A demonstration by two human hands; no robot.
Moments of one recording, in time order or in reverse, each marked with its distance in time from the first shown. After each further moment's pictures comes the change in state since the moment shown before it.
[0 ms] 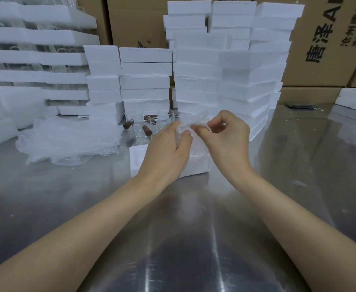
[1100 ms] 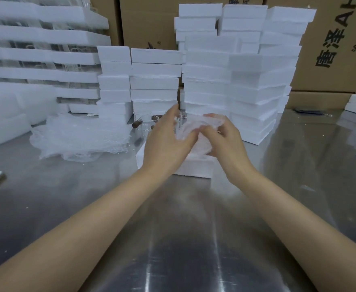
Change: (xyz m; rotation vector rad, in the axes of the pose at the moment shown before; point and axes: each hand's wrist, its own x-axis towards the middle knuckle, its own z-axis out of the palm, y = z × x) left_hand 0.012 -0.013 -0.006 -0.071 0.151 -0.046; right_hand -0.008 -0.011 0.002 0.285 -0.293 0.295
